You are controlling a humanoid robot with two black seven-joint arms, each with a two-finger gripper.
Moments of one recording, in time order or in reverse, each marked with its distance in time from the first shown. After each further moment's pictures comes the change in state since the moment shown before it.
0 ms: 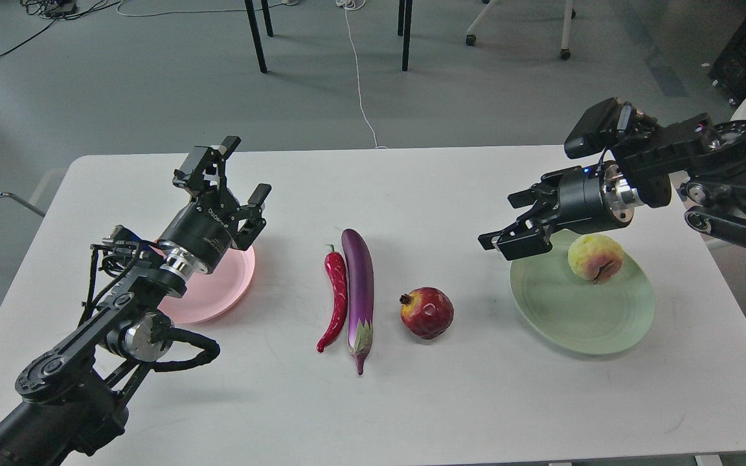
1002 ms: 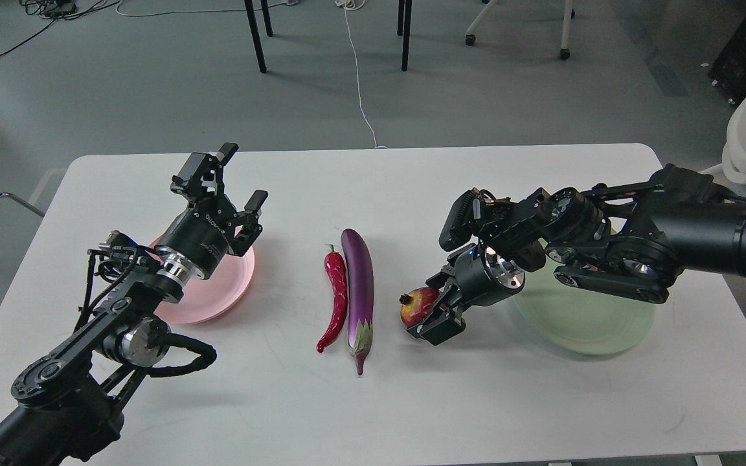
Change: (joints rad) left arm 0.015 0.013 0.004 -0.001 0.002 0.004 0.000; right arm -0.092 0.382 -0.137 -0.211 -0.002 0.008 0.000
